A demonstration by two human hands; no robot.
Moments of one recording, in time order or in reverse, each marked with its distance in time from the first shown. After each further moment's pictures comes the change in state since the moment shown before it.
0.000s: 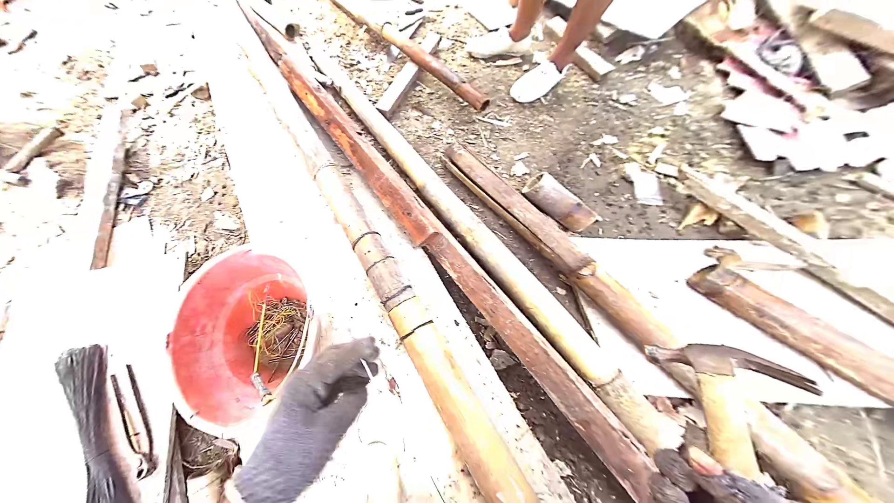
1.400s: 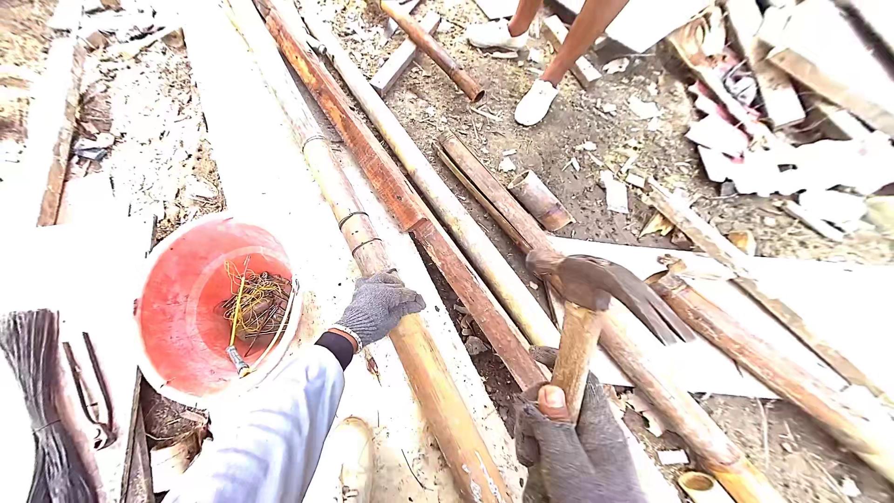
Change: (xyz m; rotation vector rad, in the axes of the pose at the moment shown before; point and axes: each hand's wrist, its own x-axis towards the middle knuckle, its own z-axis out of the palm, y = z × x) left_hand 0.131 -0.091 0.057 0.747 -0.233 0.300; right_hand 0.003 0.014 0.122 -0.730 0.055 -0.317
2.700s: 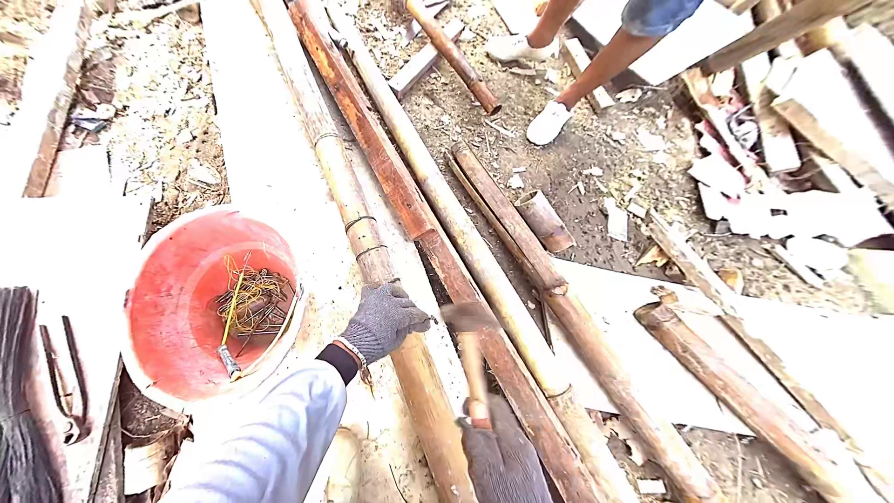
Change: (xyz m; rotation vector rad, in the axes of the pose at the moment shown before) left_hand 0.003 -0.001 0.017 0.153 0.055 0.112; right_hand 0.001 0.037 0.041 -0.328 -0.023 -0.013
